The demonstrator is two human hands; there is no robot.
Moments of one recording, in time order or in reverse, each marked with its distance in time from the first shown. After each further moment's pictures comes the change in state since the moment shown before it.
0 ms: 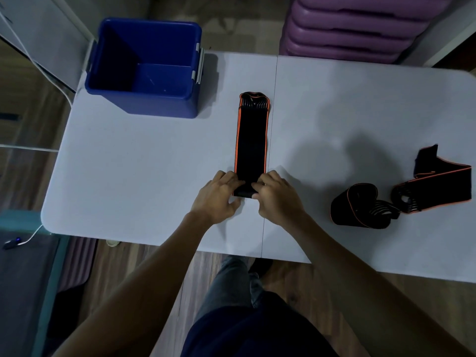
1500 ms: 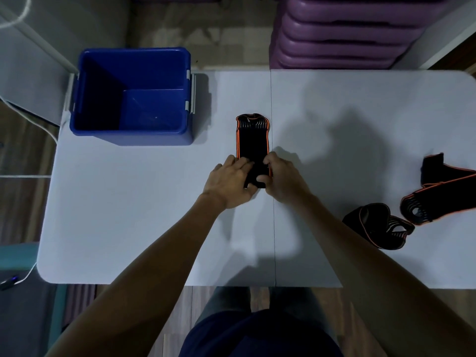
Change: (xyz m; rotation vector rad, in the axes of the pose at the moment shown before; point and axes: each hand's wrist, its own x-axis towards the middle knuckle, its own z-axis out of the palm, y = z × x) left_hand 0.105 -0.009 -0.050 0.154 -0.151 0.011; right_hand 0.094 0.027 -0.038 0.411 -0.027 0.400
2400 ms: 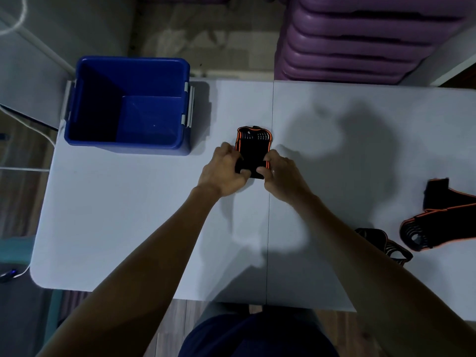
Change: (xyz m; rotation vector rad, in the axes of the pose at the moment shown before) left_hand 0.047 -0.008 -0.030 -0.339 0.065 -0.246; right_hand 0.046 0.010 -0.016 0.039 0.035 -0.036
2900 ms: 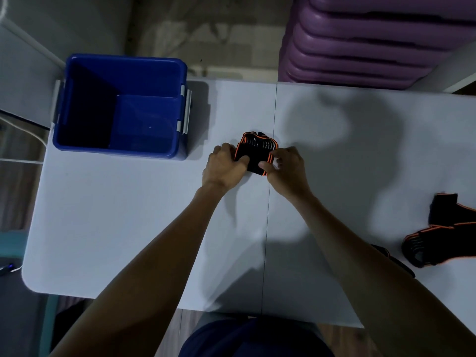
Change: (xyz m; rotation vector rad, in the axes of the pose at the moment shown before) left_hand 0.038 0.008 0.005 -0.301 0.054 -0.356; right_hand 0.036 0.007 -0.002 0.272 0.139 0.216
